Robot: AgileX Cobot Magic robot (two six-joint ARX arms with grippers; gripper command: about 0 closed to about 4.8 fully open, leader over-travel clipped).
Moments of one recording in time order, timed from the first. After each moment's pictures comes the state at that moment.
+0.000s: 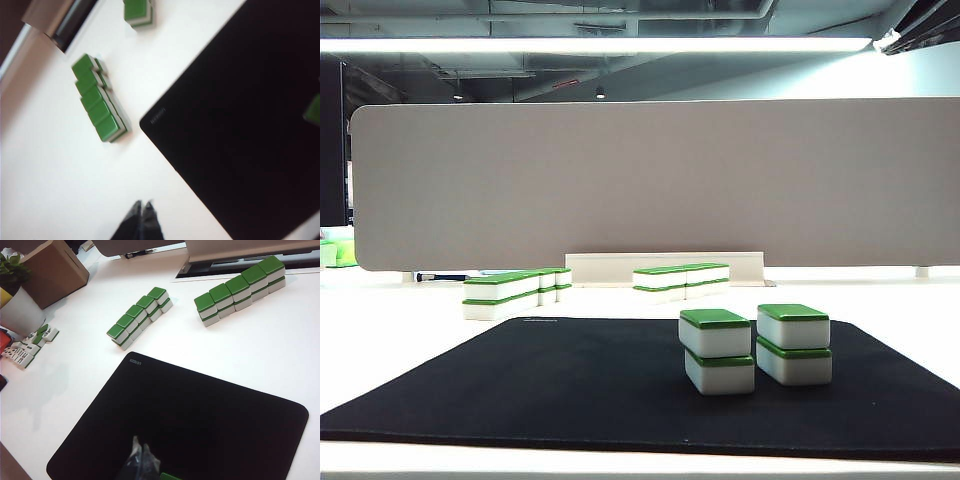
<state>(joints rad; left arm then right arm) -0.80 1.46 1.78 -1.24 -0.34 0.28 0.05 0.89 0.80 -0.37 -0.65 0.19</state>
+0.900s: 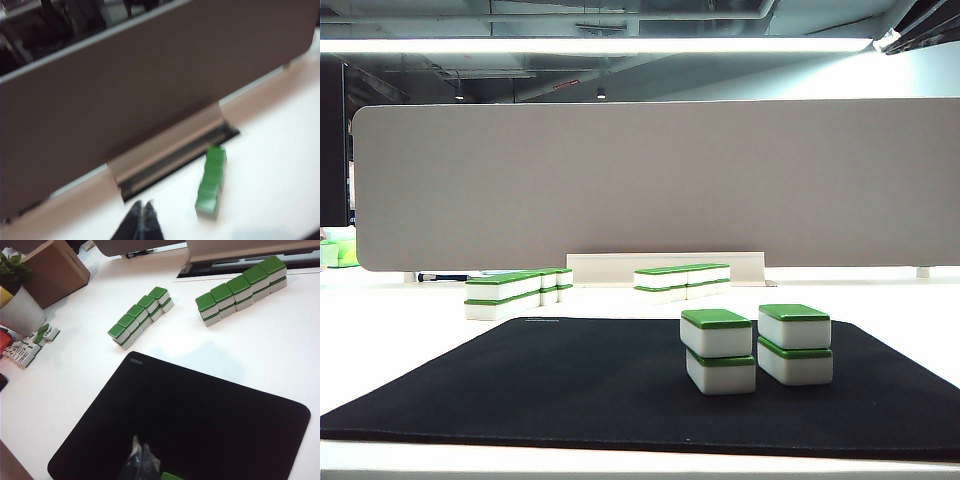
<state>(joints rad) -0.53 1.42 1.71 -0.49 -0.12 0.25 0.05 0.89 0.80 -0.37 -0.65 0.19</state>
